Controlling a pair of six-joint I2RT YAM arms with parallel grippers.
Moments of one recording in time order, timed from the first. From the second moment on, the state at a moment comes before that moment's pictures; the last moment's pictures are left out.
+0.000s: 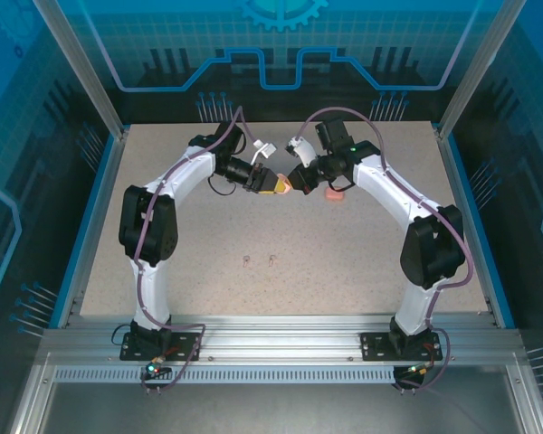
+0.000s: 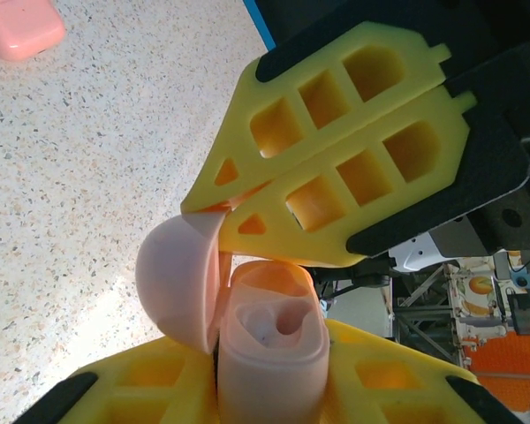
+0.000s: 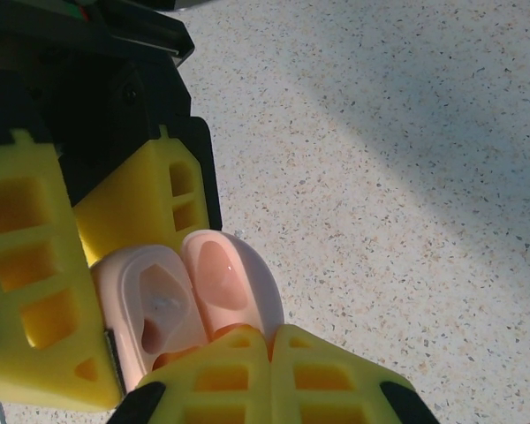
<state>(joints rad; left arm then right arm) -0.29 2.06 1.75 -0.92 1.20 0.07 0.42 1.82 1.62 -0.74 -0.50 -0.21</state>
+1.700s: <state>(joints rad) -0.35 1.25 0.66 0.57 0.45 -0.25 0.52 1.38 1.05 -0.69 -0.13 0.62</state>
